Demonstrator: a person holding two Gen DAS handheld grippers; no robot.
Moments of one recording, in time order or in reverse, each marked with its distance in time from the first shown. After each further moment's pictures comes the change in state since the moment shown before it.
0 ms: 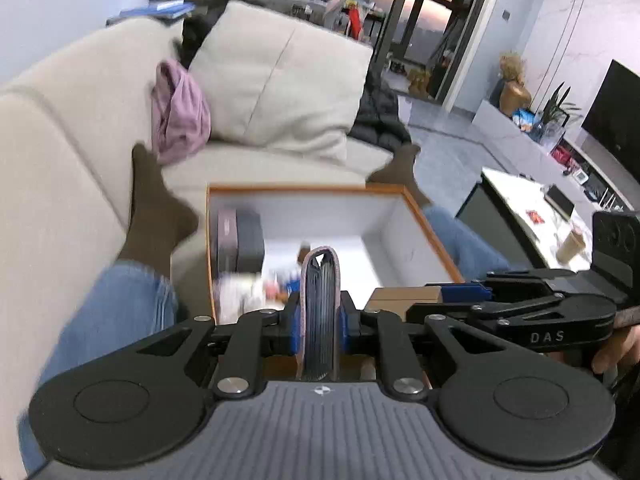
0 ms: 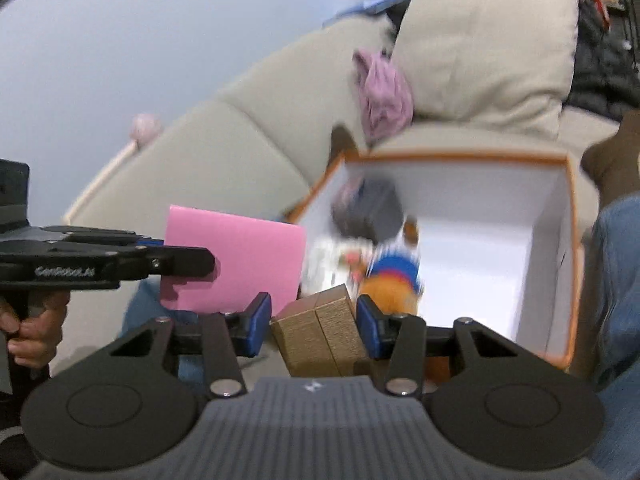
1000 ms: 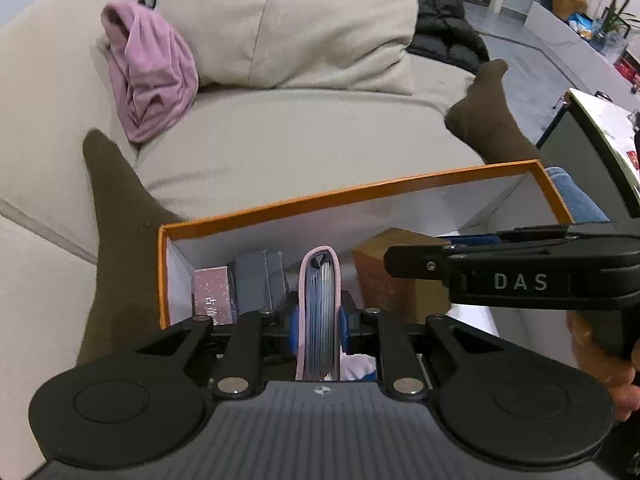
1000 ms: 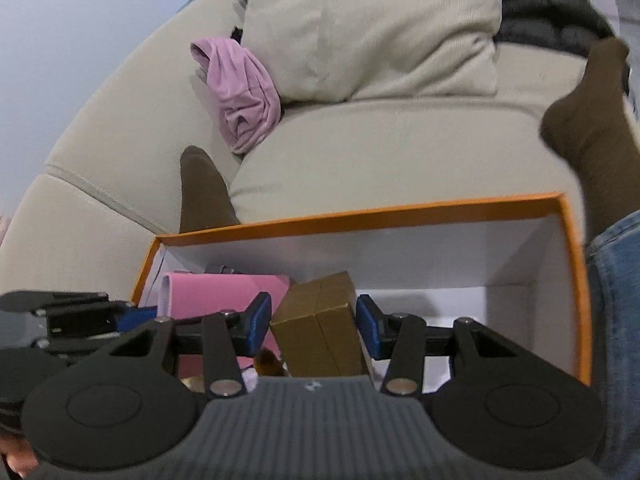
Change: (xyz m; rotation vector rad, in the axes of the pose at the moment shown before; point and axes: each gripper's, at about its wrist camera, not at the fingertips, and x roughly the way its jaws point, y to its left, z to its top) left arm 0.206 0.017 0.063 0.090 0.310 0.179; right arm 0.148 -0.140 0.082 0.297 0.144 -0.172
